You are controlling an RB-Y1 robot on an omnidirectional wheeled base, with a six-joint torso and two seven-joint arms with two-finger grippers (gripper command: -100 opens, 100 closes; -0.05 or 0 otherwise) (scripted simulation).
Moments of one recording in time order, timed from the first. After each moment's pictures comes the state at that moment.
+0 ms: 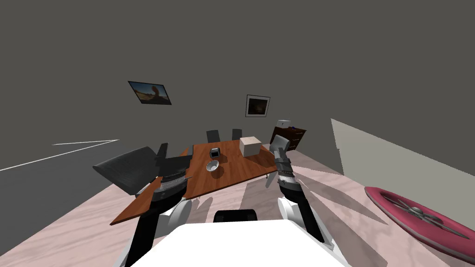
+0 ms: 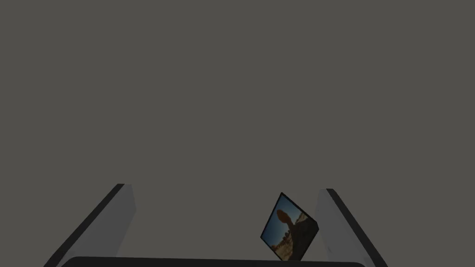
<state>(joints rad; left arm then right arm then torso) 0.52 0.00 0.00 -2.37 0.11 -0.56 0.17 0.51 -0.04 -0.03 -2.22 0.01 -0.47 0.16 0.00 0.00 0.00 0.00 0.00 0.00</state>
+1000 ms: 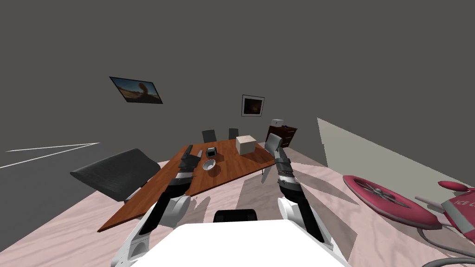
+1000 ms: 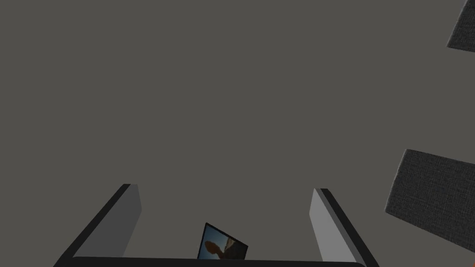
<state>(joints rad) 0.42 0.19 0.03 -2.19 0.15 -0.33 0.16 0.51 -0.04 -0.03 -2.22 0.01 -0.47 0.16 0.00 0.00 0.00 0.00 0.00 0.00</state>
